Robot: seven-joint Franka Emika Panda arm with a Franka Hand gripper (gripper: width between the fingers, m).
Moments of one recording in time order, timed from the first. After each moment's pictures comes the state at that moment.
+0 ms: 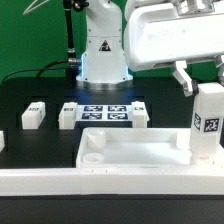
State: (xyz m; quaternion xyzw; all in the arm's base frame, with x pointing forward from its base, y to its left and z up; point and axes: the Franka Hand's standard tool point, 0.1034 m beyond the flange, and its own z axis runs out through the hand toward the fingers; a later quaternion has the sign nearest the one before) arm 0.643 0.102 0.132 -0.96 -0.06 -0.26 0.06
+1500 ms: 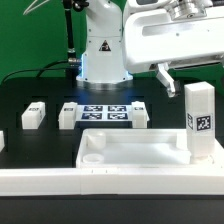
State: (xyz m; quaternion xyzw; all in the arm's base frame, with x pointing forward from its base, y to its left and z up) arm 0.630 0.101 0.130 -0.95 -0.04 -0.31 0.06
